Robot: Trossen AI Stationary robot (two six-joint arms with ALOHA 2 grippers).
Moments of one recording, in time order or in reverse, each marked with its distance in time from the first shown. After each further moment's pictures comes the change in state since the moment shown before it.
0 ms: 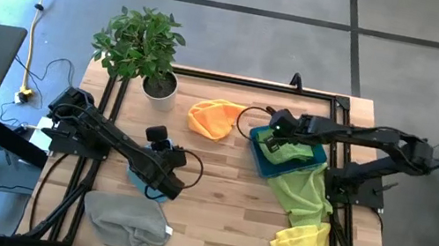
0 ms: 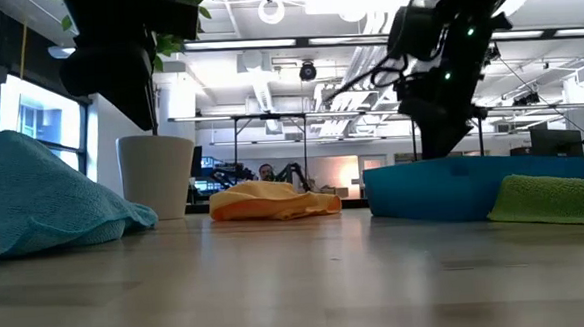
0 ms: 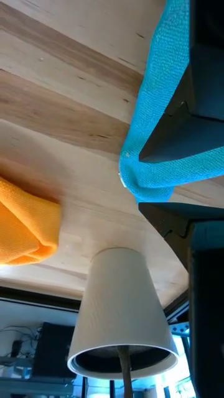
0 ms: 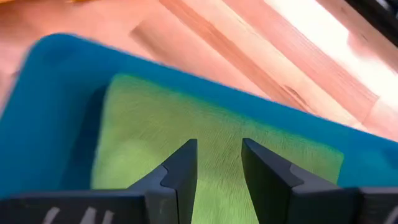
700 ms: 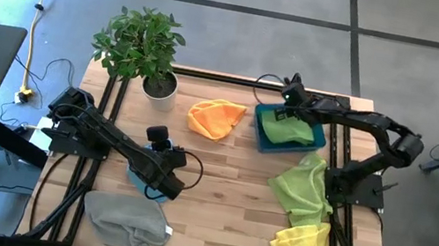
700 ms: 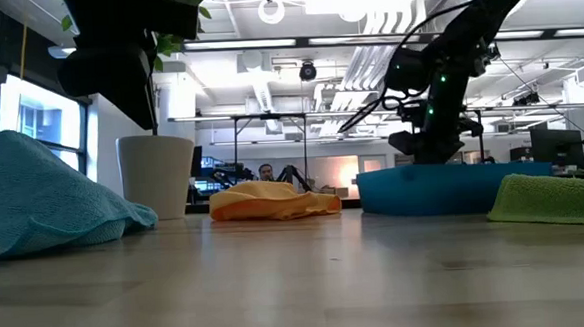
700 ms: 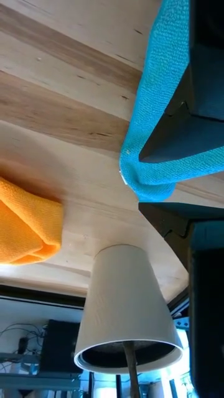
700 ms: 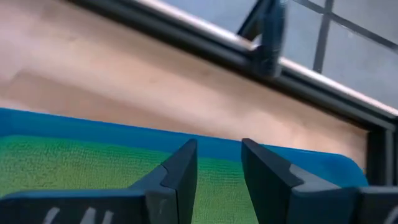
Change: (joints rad) left arm 0.000 0.000 0.000 -0.001 -0.009 0.033; right arm -0.362 0.121 0.000 0.264 0.133 -0.106
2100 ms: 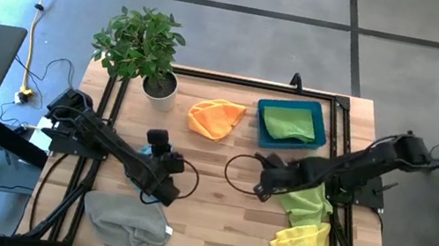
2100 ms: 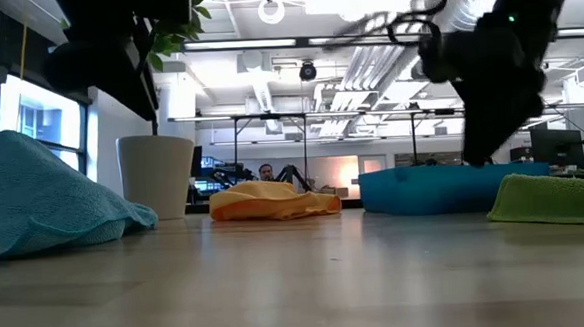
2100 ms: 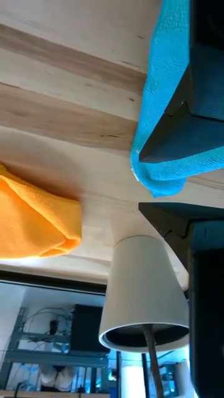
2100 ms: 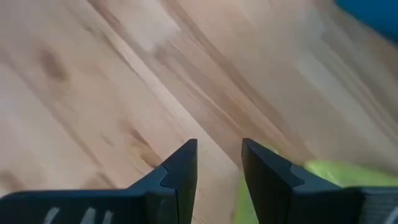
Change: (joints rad) left arm -0.060 0.000 0.000 0.008 -0.078 0.026; right arm 0.960 -0.086 0.000 -0.273 -0.237 0.646
